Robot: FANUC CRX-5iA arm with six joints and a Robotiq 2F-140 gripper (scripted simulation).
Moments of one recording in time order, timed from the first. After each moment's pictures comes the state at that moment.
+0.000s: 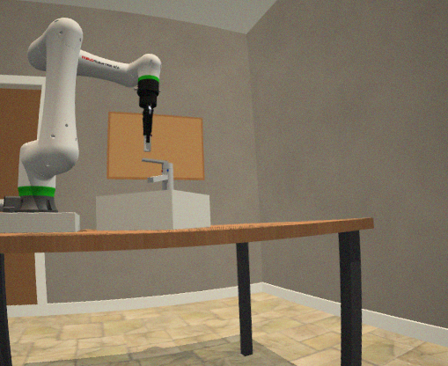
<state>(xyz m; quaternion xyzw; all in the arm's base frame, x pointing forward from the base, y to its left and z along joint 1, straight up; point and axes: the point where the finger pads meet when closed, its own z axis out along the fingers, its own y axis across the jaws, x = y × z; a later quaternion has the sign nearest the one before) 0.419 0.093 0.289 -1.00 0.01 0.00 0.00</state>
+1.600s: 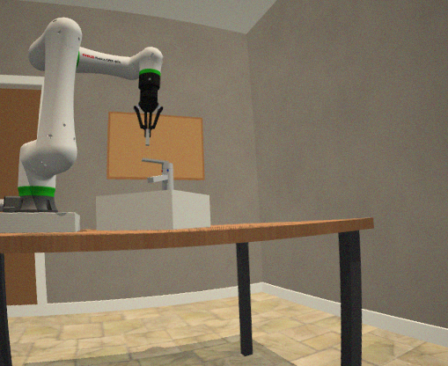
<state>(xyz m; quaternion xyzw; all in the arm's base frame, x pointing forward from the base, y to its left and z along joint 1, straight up) 0.419 0.092 0.315 -0.64 0.77 0.02 0.01</state>
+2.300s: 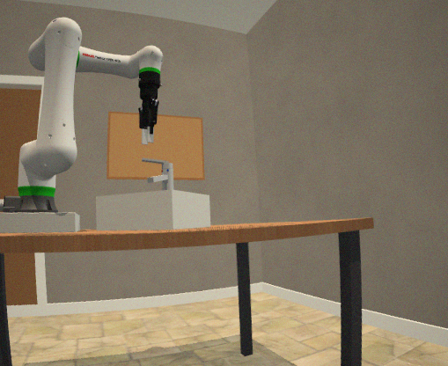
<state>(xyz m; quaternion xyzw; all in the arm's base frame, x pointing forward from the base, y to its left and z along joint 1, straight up) 0.419 0.092 0.322 -0.16 0.99 0.02 0.00</state>
